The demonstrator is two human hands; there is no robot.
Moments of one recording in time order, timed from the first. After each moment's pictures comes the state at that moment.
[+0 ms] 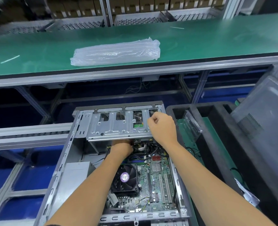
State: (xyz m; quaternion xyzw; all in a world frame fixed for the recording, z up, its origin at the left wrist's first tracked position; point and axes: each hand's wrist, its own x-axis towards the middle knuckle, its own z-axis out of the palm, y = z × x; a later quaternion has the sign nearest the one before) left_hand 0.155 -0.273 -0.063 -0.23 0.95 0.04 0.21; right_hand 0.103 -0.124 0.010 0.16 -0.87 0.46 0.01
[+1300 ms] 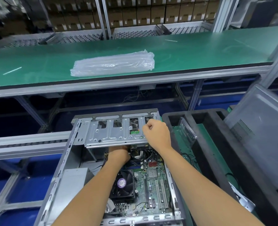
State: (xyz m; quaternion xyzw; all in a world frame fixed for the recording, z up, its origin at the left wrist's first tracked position) left_hand 0.158 -0.269 -0.070 -0.23 0.95 -0.01 0.19; right_hand 0.103 -0.123 0.008 0.17 -0.87 0.46 0.00
